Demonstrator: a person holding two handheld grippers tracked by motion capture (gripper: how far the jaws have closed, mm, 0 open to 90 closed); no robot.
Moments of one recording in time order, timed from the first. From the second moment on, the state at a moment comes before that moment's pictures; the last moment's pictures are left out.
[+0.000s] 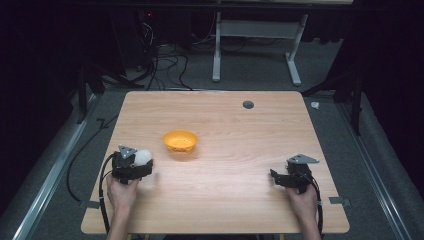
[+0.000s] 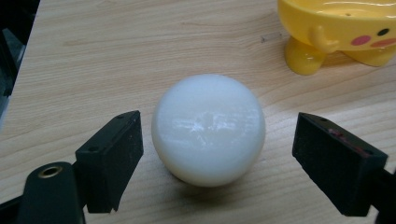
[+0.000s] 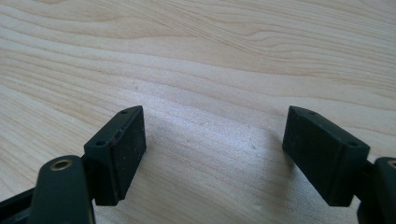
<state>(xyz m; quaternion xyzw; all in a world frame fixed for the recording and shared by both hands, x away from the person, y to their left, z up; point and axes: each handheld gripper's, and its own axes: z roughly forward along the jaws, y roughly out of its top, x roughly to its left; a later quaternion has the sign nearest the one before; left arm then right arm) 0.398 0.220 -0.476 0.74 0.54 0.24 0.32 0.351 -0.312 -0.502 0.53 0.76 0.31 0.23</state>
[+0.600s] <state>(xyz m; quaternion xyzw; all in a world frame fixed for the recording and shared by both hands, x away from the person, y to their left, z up) 0.420 0.220 -0.496 0.73 0.57 0.22 0.31 0.351 -0.312 -0.502 0.53 0.76 0.31 0.23</state>
